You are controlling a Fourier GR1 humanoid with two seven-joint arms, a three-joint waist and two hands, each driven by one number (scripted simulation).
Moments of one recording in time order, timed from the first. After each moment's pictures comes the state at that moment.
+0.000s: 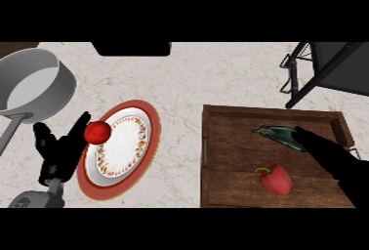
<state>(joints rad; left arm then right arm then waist) -0.07 0.36 -0.14 -1.36 0.36 0.17 0.21 0.06 -0.79 0.27 -2.26 0.26 0.24 0.57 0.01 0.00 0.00</state>
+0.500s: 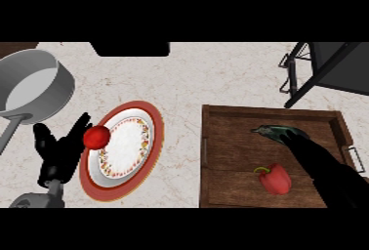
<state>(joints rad) -0.05 0.34 -0.12 -1.38 0.32 0.16 0.23 0.08 -0.65 0.38 -2.20 0.52 0.23 0.63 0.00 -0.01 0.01</state>
